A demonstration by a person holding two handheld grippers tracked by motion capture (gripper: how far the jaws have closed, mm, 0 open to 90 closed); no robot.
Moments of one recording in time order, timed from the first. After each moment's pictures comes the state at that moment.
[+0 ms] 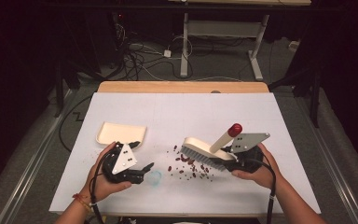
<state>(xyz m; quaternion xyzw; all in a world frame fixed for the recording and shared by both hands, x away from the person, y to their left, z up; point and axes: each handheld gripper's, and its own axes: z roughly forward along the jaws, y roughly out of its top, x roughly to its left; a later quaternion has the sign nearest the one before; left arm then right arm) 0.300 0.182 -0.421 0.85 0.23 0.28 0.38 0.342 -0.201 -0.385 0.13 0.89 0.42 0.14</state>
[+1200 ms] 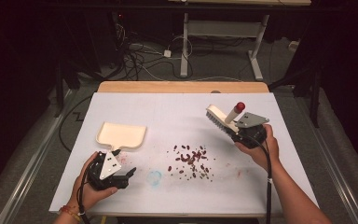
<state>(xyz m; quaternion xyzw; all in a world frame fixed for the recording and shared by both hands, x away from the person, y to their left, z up) 0.293 0.218 -0.455 0.85 0.30 0.28 0.34 0.411 -0.225 -0.407 0.27 0.84 0.35 0.31</state>
